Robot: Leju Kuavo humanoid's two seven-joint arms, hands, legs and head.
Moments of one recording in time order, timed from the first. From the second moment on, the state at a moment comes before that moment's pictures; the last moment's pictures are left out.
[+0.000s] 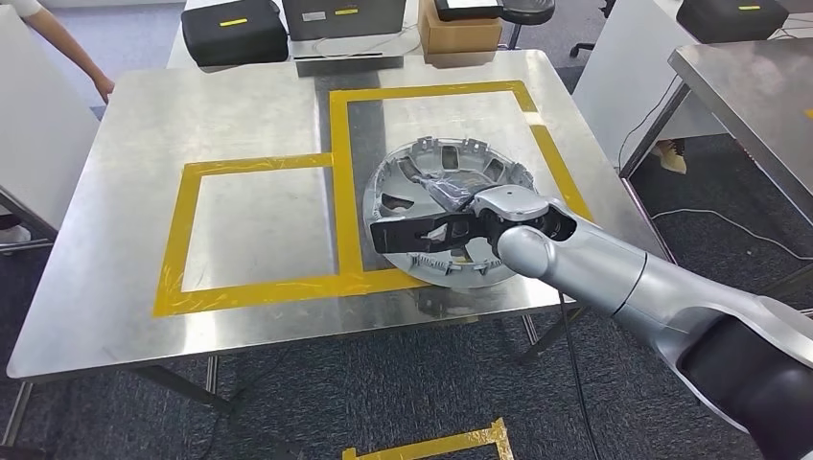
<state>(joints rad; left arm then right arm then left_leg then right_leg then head) -0.15 -0.01 -1.13 -0.22 0.81 0.15 -0.02 -1.10 -0.41 1.23 -1.29 0.27 0.42 0.62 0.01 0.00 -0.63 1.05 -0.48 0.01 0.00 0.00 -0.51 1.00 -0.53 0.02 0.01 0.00</state>
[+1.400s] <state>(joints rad) -0.11 -0.01 -1.13 -0.22 0.87 0.18 -0.05 0.03 -0.58 -0.01 -1.91 -0.63 -0.24 -0.36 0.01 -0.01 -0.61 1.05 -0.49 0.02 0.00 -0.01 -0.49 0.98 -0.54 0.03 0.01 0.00</state>
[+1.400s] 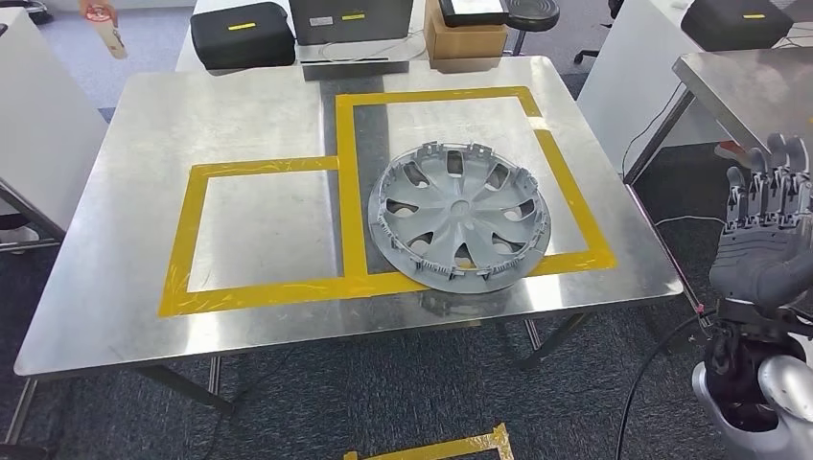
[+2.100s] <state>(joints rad) -0.12 0.01 -1.12 -0.22 0.88 0.20 -0.03 0.09 -0.31 0.14 -1.92 -0.60 -0.20 -0.52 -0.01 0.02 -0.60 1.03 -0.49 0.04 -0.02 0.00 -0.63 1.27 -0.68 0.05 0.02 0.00</state>
